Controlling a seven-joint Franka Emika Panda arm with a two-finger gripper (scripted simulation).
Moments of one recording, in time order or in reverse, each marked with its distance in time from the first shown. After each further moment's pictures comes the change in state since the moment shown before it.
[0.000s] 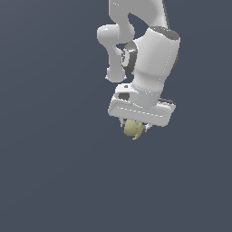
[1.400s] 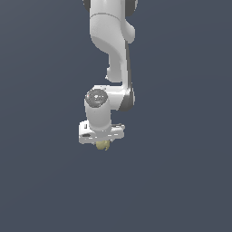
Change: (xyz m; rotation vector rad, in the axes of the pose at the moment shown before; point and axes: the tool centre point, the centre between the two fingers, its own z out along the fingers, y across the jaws) arm -0.050 0.113 0.179 0.138 -0.207 -0.330
